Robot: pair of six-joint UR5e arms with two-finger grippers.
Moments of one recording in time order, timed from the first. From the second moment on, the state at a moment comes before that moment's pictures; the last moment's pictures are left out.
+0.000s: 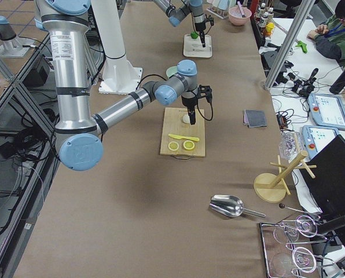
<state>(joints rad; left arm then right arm) -0.78 -1.88 -1.64 -2.21 -1.92 -1.20 0.92 -1.51 2.02 -1.42 2.07 0.75</state>
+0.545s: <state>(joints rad) -0.52 -2.02 -1.70 -2.20 -1.64 -1.54 0.92 -1.51 2.02 -1.42 2.07 0.76</state>
